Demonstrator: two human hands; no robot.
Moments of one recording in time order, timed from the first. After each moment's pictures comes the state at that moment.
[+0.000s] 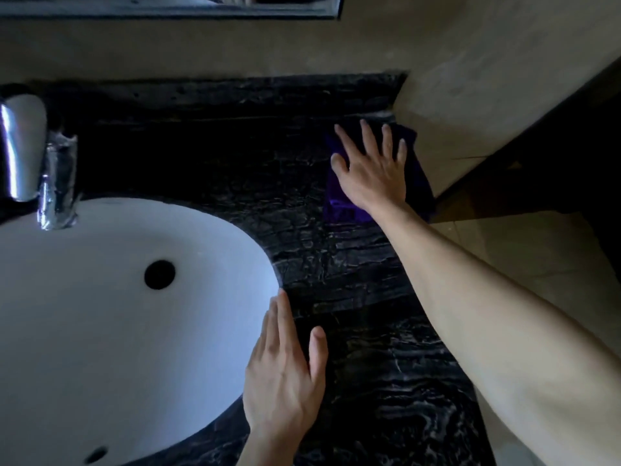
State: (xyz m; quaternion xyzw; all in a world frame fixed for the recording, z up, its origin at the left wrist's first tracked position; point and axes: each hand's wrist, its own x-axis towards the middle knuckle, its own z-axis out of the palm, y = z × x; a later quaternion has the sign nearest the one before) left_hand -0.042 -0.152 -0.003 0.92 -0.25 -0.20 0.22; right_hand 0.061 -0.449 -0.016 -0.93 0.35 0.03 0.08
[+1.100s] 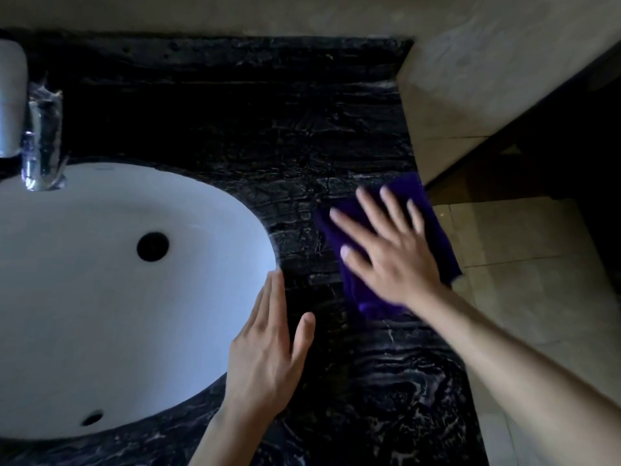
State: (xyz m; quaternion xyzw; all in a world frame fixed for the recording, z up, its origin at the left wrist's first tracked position) left_hand -0.035 -0.128 0.001 0.89 -0.32 -0.24 0.23; right_hand -0.089 -0.367 -0.011 -0.98 0.18 0.06 0.04
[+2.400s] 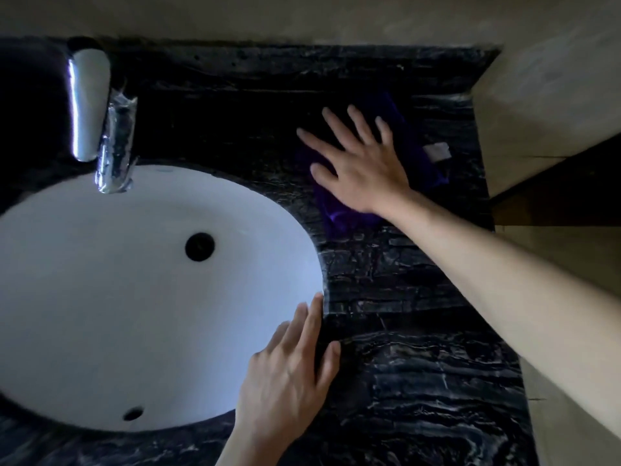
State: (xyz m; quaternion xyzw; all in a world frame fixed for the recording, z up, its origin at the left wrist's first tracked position) left_hand -0.014 -0.112 -0.006 0.90 -0.33 -0.25 0.13; right_hand 0.110 -0.382 -0.014 -0.99 0.10 0.05 0.04
